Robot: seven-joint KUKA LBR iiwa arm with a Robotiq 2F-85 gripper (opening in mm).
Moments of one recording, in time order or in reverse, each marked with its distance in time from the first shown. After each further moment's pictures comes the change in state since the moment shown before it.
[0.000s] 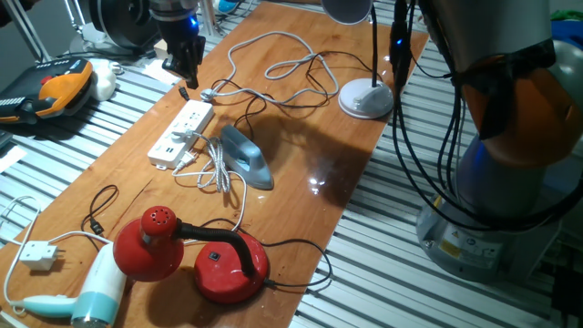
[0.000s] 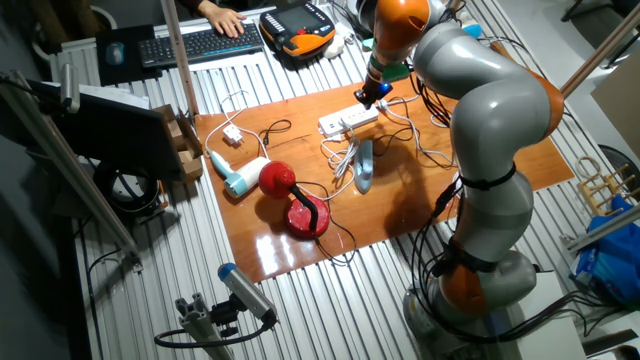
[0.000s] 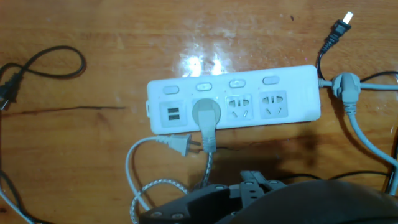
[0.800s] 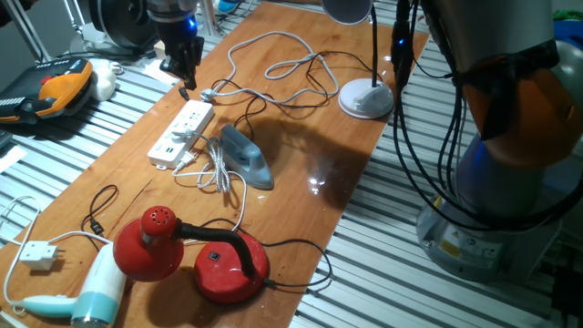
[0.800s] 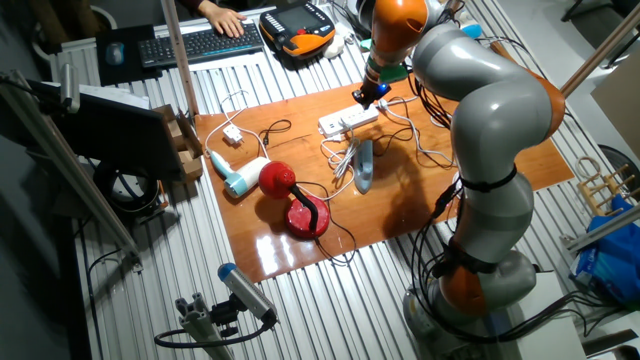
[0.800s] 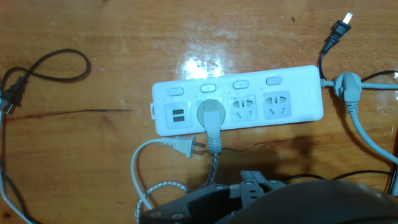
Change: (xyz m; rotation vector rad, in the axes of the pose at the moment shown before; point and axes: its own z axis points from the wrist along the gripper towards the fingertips) arm -0.002 0.002 0.001 -0.002 -0.013 -0.001
